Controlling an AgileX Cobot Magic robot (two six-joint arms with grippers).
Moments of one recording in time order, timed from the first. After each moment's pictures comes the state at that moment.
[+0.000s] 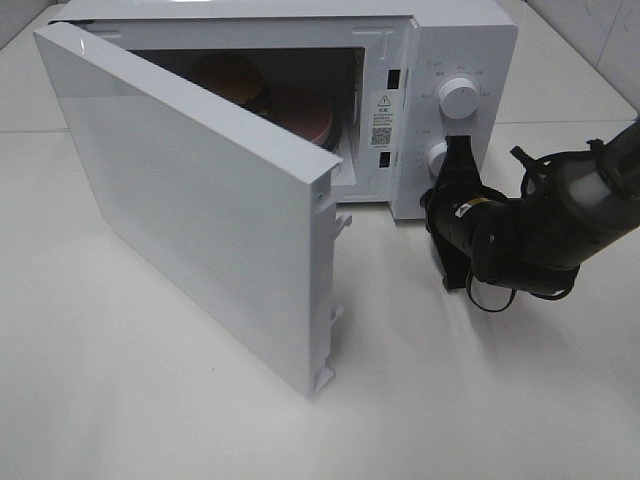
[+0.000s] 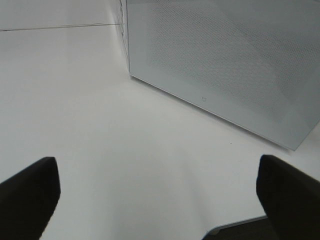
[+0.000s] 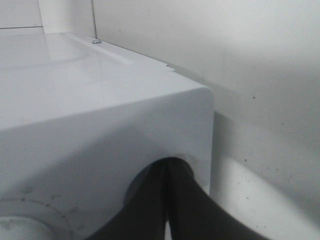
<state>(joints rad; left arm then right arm) -0.07 0.00 -0.52 -0.21 1.08 0.12 0.43 2.14 -0.86 0.50 -0.84 1.32</state>
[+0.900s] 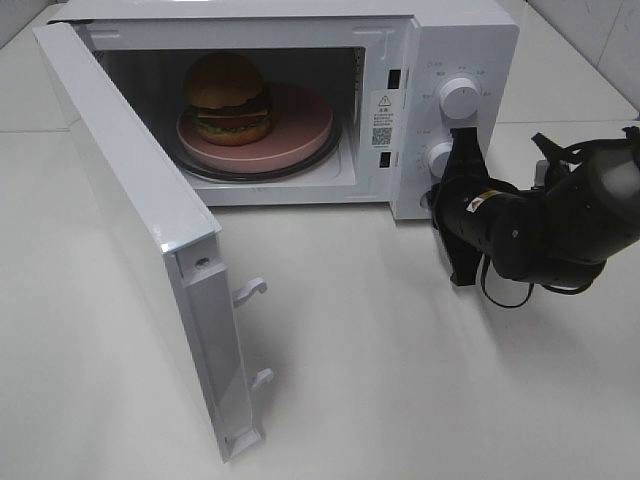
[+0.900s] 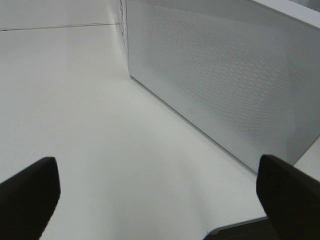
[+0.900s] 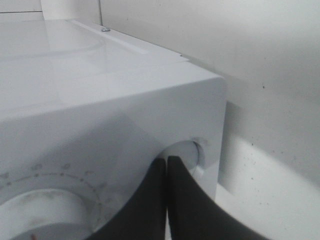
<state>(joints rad) -0.07 0.00 -0.52 -0.21 1.08 0.12 0.42 2.06 -0.80 0.41 -0.79 1.36</state>
